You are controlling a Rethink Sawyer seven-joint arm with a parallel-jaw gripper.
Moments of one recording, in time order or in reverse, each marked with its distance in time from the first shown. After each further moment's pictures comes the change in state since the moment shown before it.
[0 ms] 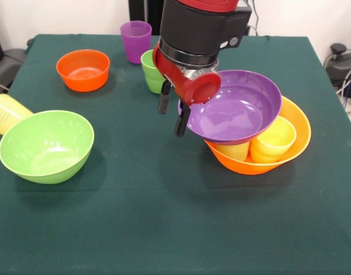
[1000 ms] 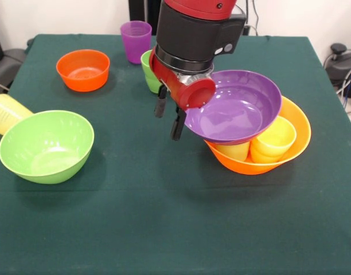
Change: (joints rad) arm -0.006 0.013 0.000 0.001 0.000 -0.015 0.000
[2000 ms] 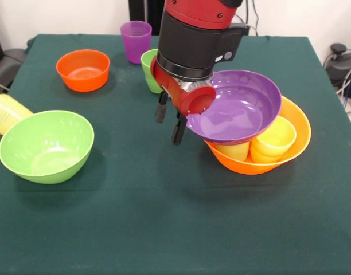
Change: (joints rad) arm 0.006 0.015 0.000 0.015 0.001 -0.039 0.000
